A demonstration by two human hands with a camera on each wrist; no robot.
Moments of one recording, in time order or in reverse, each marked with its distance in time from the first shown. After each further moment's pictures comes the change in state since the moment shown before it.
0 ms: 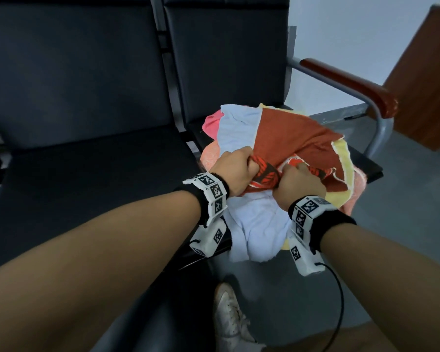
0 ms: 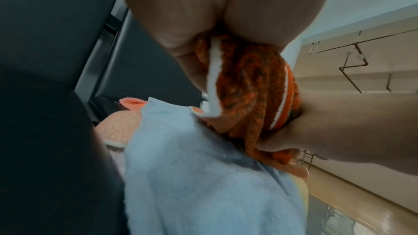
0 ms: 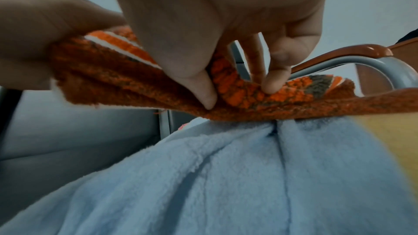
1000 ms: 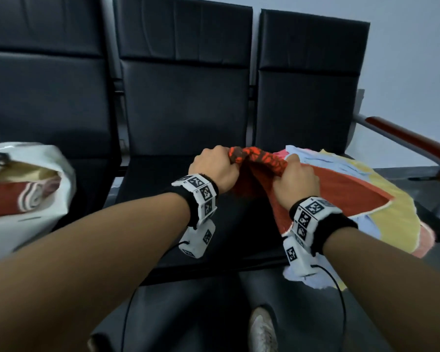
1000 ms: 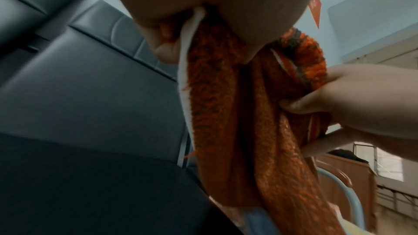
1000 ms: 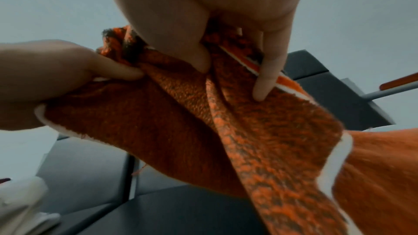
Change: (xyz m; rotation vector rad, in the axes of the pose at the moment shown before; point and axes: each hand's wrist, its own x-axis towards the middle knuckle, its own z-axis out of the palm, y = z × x) left_hand -0.132 -0.046 -0.165 0.159 0.395 -0.330; right_hand -0.087 -0.155 -0.067 0.326 0.188 -0.305
